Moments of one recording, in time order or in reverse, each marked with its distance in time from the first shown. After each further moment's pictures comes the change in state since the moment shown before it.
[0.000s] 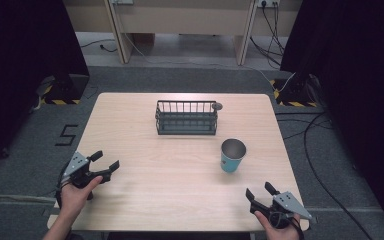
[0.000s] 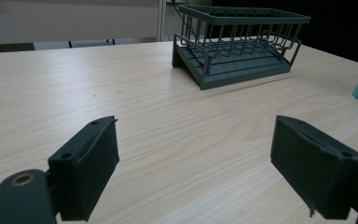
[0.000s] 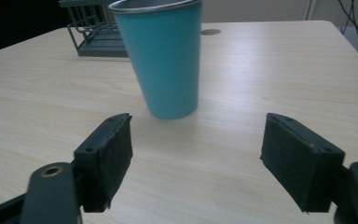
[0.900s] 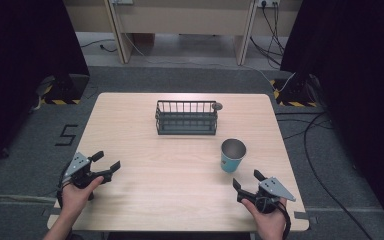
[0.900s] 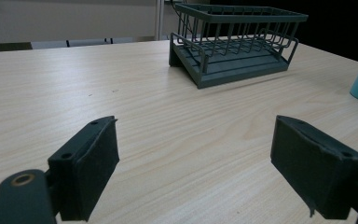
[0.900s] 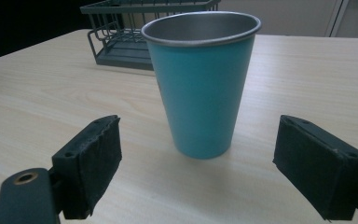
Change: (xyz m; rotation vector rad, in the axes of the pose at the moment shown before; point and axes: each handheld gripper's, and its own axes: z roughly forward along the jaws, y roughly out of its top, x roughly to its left) left arm -0.003 -0.001 0.002 0.002 -0.007 0.002; right arm 0.017 0.024 0.038 -0.002 0.058 -0.049
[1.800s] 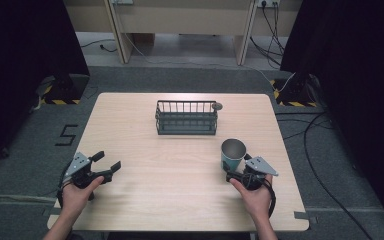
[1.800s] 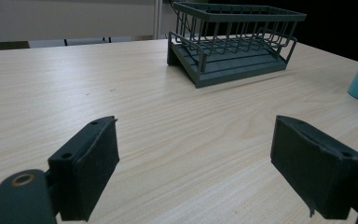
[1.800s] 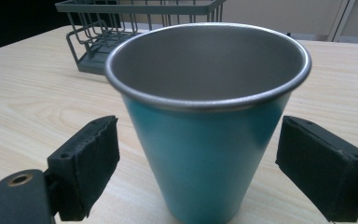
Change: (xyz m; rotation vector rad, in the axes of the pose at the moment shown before) left arm 0.000 0.000 0.001 0.005 -0.006 -0.001; right arm -0.003 0.022 0.063 0.030 -0.010 -0.019
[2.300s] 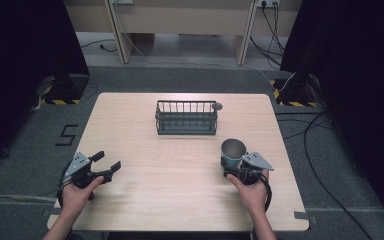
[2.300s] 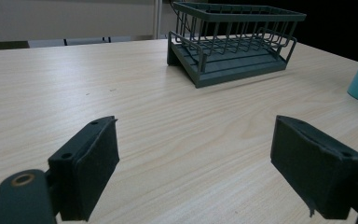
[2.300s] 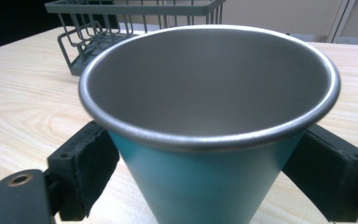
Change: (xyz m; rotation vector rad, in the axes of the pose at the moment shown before) left arm 0.000 0.000 0.000 0.000 -0.002 -0.001; right arm -0.001 0.003 0.018 -0.001 -0.004 0.004
